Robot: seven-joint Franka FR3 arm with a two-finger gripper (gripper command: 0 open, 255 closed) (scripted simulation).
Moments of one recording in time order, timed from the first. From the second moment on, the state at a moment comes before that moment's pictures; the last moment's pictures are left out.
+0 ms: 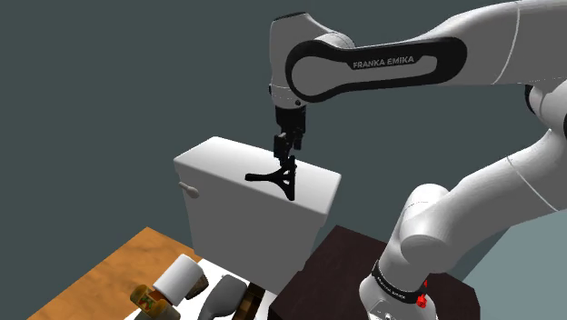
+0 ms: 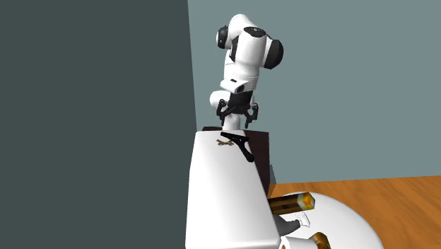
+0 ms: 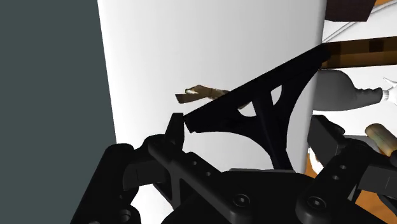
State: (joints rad) arm 0.10 -0.54 0.14 -2.33 -0.07 1.72 -0.01
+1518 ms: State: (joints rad) arm 0.12 -0.38 0.20 -2.37 -0.11 1.94 0.02
